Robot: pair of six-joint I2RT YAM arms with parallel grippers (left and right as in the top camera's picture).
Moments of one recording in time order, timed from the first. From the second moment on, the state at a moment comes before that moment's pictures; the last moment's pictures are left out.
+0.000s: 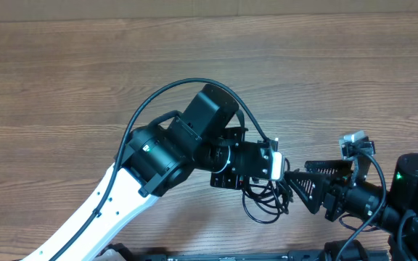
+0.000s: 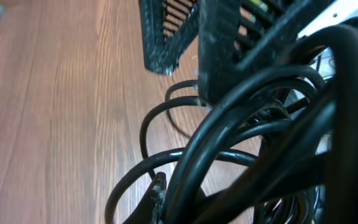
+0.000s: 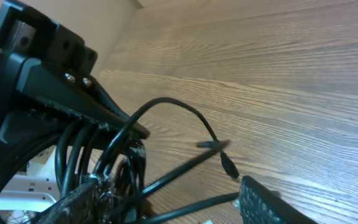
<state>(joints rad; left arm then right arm) -0.79 1.38 1.52 -1.00 0.58 0.79 0.09 0.67 1.11 -1.10 -0.72 0.20</state>
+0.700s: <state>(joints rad) -0.81 1.45 1.52 -0.85 0.60 0.49 0.09 0.67 1.11 -1.22 -0.60 0.21</state>
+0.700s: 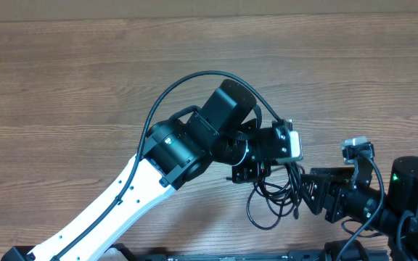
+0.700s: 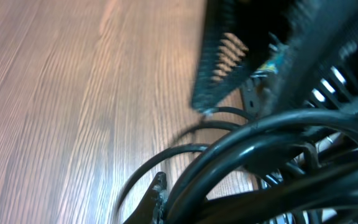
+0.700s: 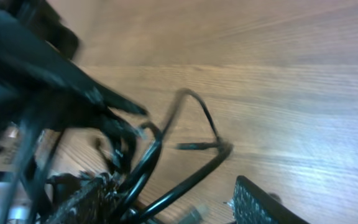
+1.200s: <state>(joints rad) -0.82 1.24 1.52 -0.81 0.17 0.12 0.09 0.67 1.11 -1.34 -0.37 0.21</state>
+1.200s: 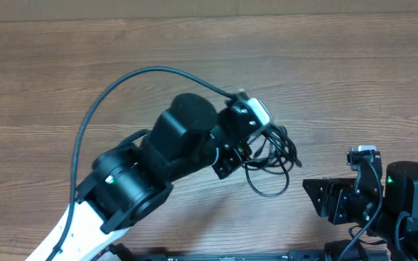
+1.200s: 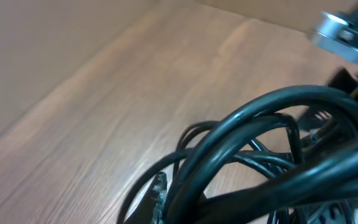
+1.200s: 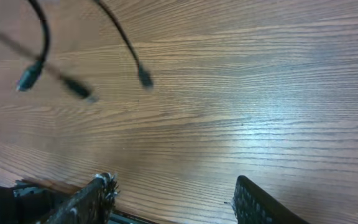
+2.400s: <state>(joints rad) -0.82 1.31 1.52 -0.84 0.40 -0.14 0.11 0.78 1.11 -1.06 -0.24 0.61</state>
